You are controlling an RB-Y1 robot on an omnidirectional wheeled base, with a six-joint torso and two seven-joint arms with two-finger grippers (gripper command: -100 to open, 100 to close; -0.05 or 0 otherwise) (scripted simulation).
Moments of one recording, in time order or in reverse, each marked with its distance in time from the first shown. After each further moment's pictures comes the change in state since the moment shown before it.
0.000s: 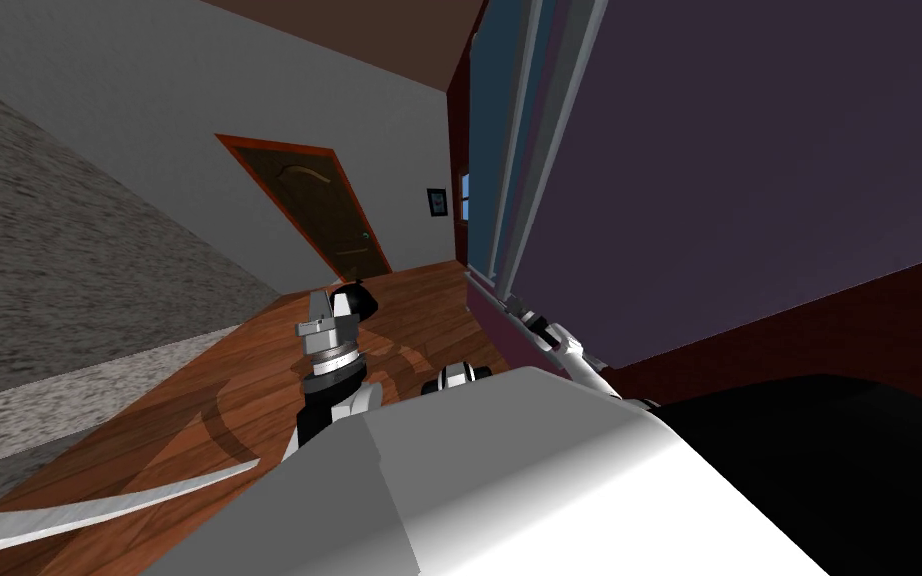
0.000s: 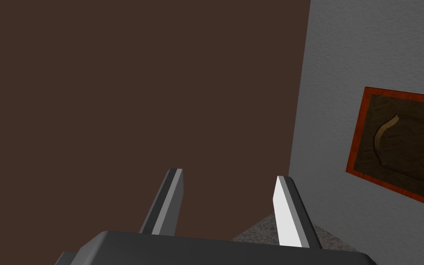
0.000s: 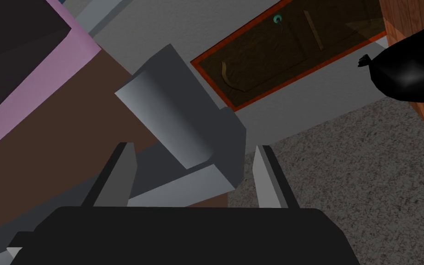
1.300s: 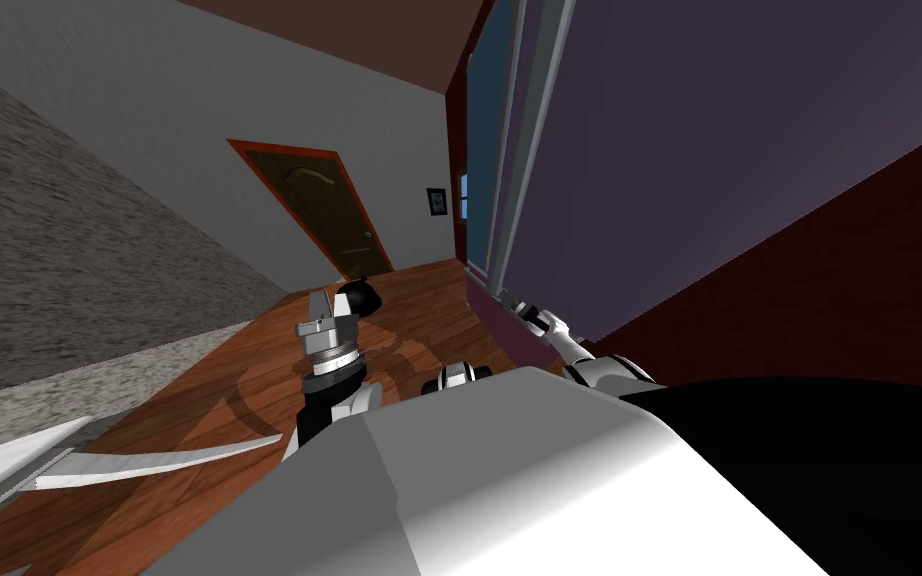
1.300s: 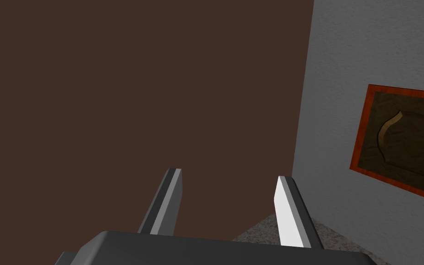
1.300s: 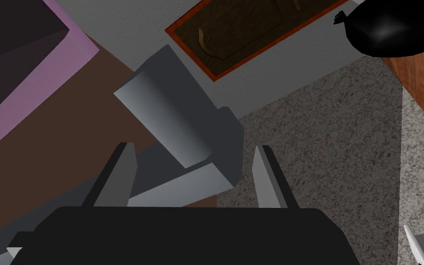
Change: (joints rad) left arm 0.000 0.000 0.000 0.000 0.000 0.000 0.000; right arm -0.263 -0.096 0.127 0.326 -0.045 -0.143 0.008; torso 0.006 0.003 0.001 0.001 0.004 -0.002
